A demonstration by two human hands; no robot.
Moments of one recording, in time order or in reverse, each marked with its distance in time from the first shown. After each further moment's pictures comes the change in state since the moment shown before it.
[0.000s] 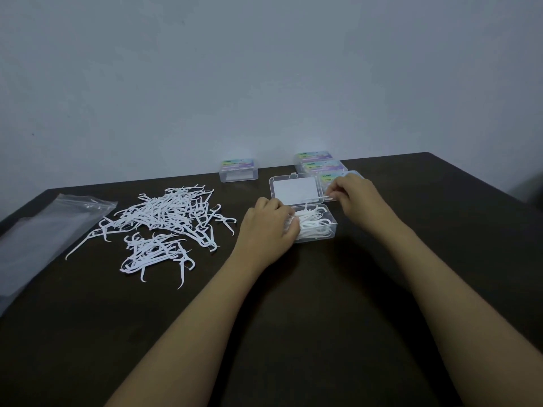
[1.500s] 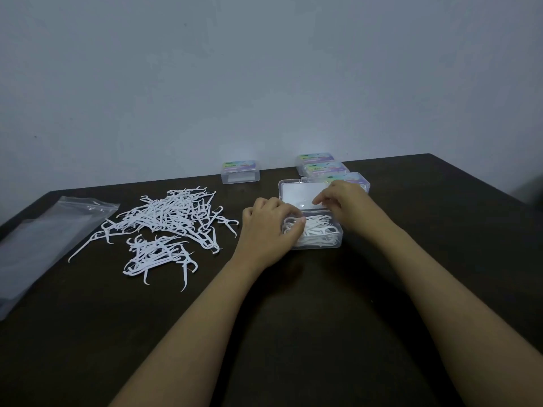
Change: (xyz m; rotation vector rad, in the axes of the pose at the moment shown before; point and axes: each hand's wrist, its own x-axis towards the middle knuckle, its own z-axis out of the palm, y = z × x) left_hand -0.001 -0.003 0.001 -0.192 0.054 -0.018; right_hand -0.004 -0.017 0.002 -0.101 -0.124 -0.094
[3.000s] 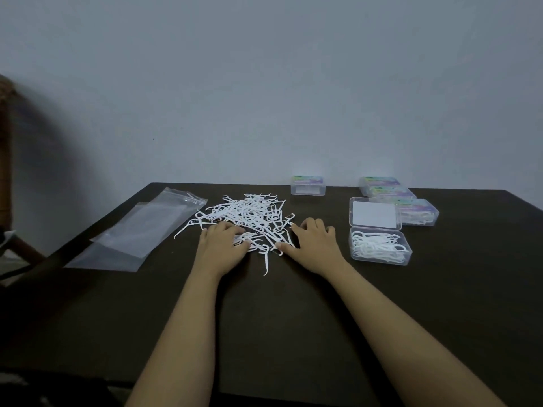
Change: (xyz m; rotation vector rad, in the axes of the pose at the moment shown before) left_hand -0.085 -0.133 -0.095 0.205 0.042 -0.466; right_hand 0.008 -0.130 0.098 -0.204 -0.096 -0.125
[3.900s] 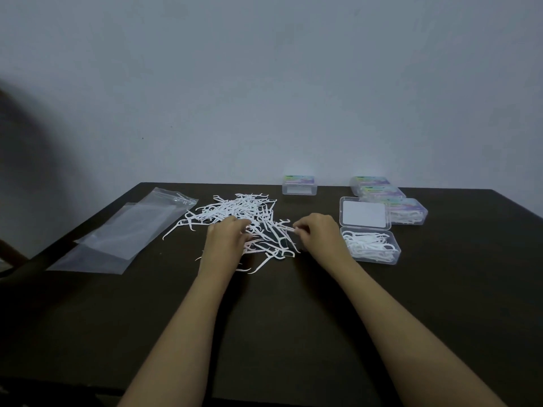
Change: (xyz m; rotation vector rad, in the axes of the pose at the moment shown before) left_hand -0.004 0.036 -0.003 -0.101 0.140 0.103; right_hand -0.011 0.014 -0.025 0.330 0.223 0.004
